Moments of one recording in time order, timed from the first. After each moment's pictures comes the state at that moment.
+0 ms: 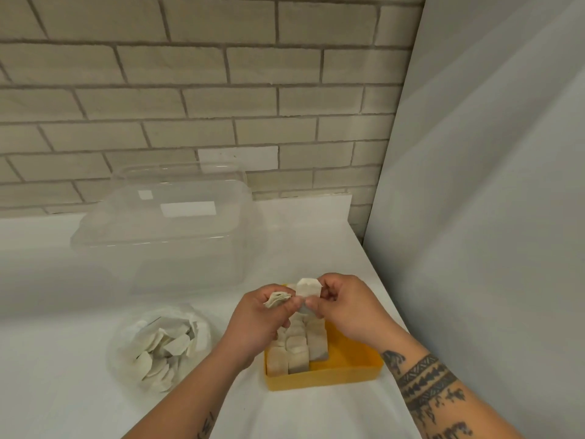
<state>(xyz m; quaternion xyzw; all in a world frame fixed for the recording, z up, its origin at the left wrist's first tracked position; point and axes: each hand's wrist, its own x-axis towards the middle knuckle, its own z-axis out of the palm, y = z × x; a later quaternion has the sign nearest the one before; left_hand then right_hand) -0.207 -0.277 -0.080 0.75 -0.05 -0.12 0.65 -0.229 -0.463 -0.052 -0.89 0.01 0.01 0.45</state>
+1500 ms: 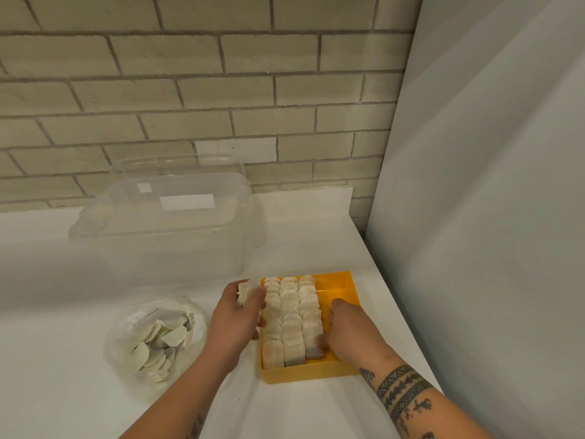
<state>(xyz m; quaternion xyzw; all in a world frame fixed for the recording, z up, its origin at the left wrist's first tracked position) -0.209 -0.266 -0.107 0.75 0.11 -0.06 0.65 -0.241 -0.469 -0.108 -0.95 0.10 0.13 0.26</state>
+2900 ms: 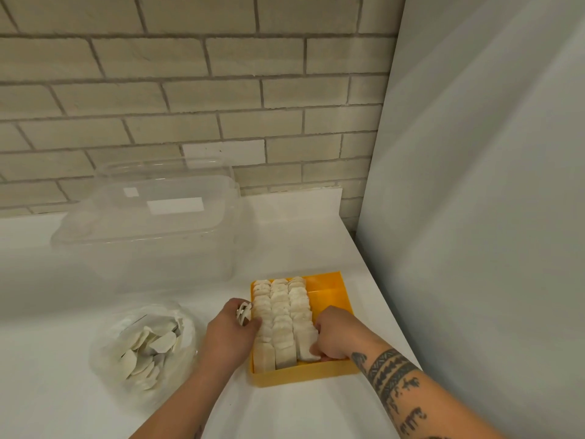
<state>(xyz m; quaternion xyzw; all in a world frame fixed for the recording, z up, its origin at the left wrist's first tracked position) -0.207 -0.266 -0.133 0.89 0.08 -0.04 0.45 -0.228 -0.471 -0.105 -0.93 0.08 0.26 0.23</state>
